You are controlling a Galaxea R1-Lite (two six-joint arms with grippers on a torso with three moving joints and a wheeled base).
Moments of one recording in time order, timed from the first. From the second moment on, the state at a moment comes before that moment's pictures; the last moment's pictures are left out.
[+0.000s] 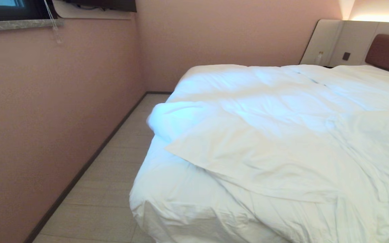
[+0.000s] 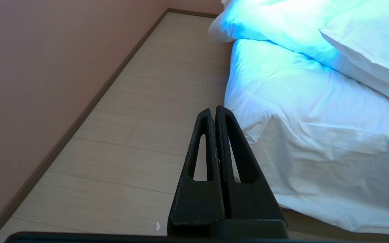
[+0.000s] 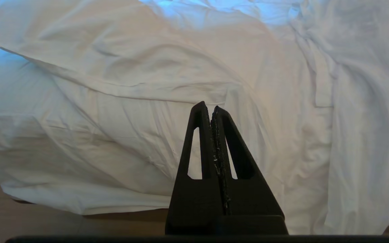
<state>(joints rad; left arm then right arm) 0.00 0.00 0.00 -0.01 0.04 -0.10 0.00 0.00 0.00 0.00 0.00 0.00</state>
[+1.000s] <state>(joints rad) 0.00 0.00 0.00 -0.01 0.04 -0.10 0.00 0.00 0.00 0.00 0.00 0.00</state>
